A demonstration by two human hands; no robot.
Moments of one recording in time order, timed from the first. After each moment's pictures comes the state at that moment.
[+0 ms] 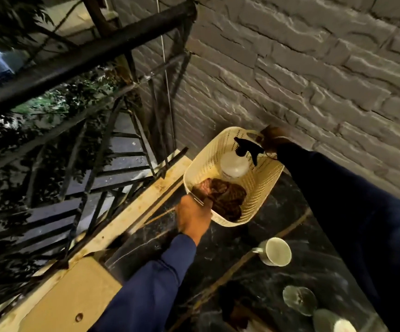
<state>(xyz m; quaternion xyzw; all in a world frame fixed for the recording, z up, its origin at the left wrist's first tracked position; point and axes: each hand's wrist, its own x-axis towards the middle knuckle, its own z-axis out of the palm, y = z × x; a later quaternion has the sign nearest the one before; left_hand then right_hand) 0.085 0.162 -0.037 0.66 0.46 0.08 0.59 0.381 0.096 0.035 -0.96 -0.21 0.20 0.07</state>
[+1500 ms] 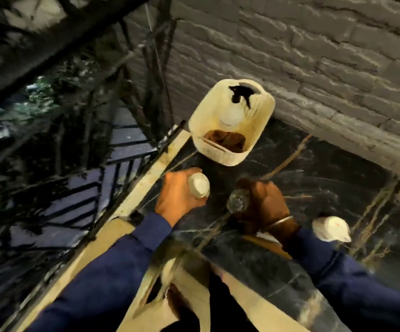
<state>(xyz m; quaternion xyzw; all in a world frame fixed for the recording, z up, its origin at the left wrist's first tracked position) -0.064 0.146 0.046 0.91 0.22 0.01 0.36 0.028 -0.061 0.035 -0.92 -0.33 0.11 0.17</state>
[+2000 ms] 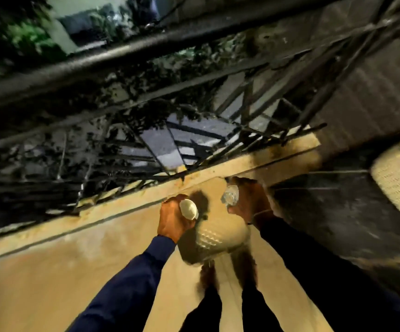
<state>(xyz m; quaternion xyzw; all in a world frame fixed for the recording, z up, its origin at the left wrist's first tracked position) -0.397 0.275 -0.080 0.73 0.60 0.04 0.32 -0.181 0.228 -0.067 -0.77 -0.56 0.26 0.13</state>
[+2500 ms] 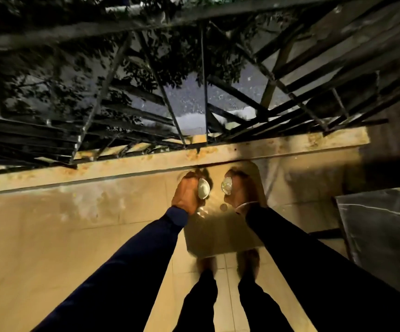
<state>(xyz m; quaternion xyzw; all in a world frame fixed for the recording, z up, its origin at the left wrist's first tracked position) -0.426 0.338 -0.238 0.72 0.61 -0.03 0.34 -0.259 0.307 -0.252 -0.74 -0.58 0.35 0.05</state>
